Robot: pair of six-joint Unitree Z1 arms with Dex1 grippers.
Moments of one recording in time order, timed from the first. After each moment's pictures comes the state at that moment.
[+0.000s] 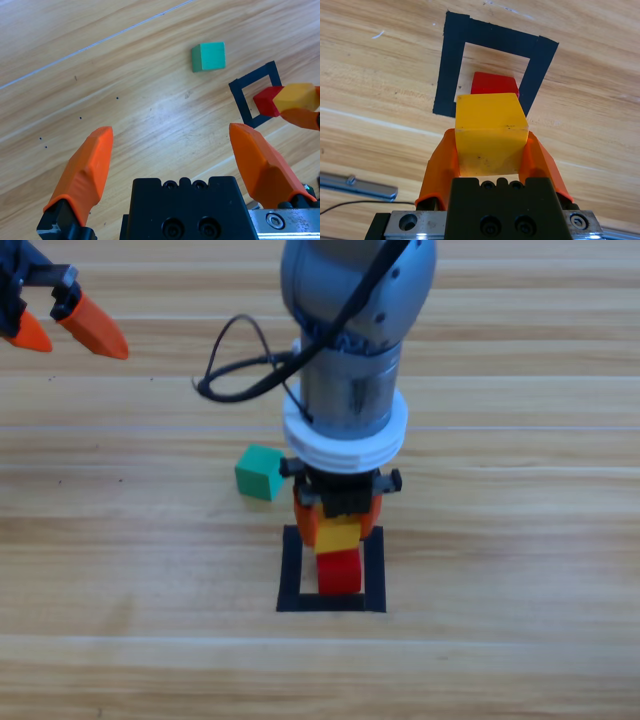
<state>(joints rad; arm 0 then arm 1) -0.20 1.69 -1.47 0.89 -0.26 0.05 1.00 2.53 -2.47 1.47 0.03 0.75</state>
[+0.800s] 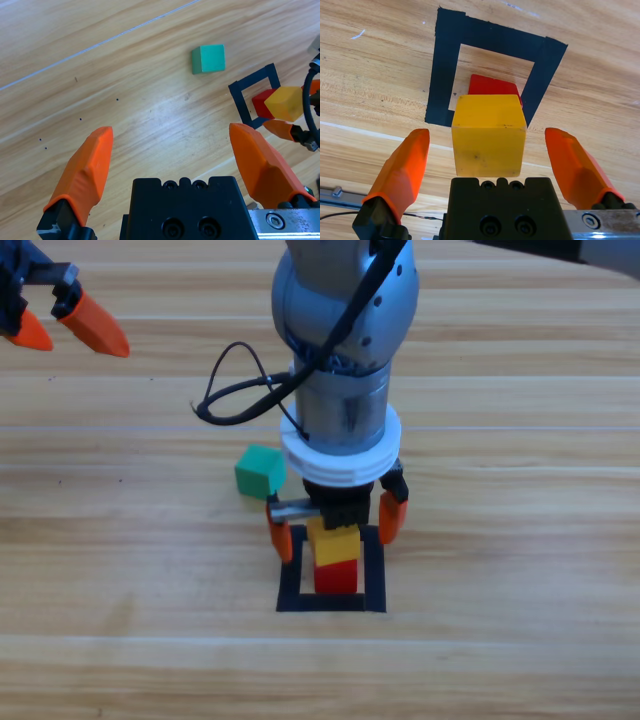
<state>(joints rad) -0.20 1.69 -1.47 0.88 -0.26 0.04 1.00 2.57 -2.49 1.48 0.03 0.74</state>
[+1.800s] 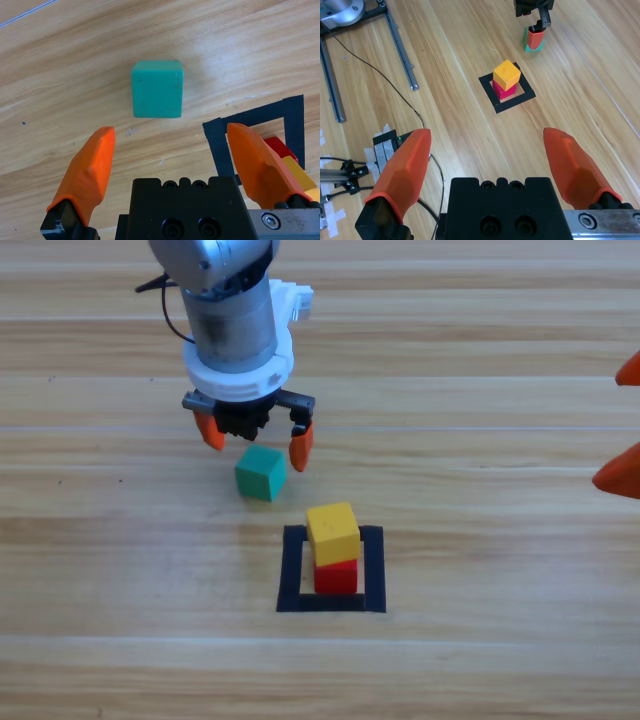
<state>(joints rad) -0.65 2.25 -1.95 1.13 0.07 -0.39 0.82 1.27 -1.13 0.61 0.32 -0.18</state>
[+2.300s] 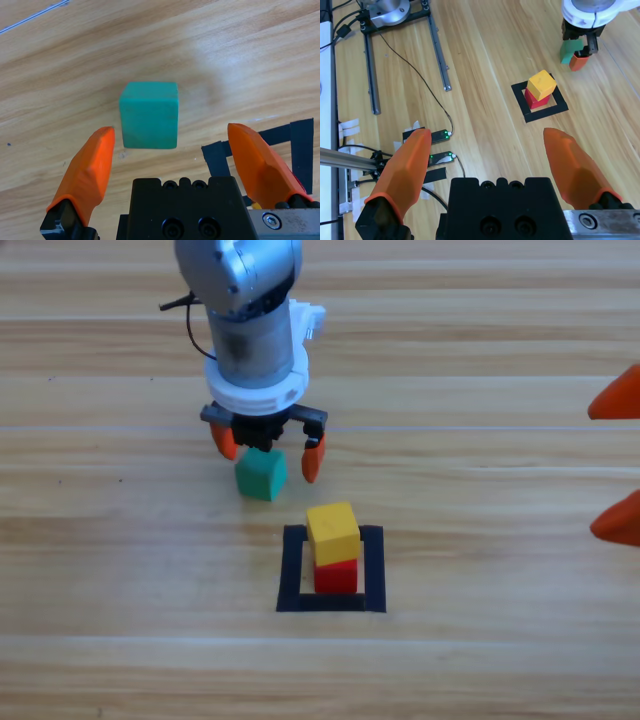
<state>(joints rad) -0.65 2.34 -2.02 1.13 0.08 -0.39 0.81 1.26 -1.09 0.58 0.48 -0.23</state>
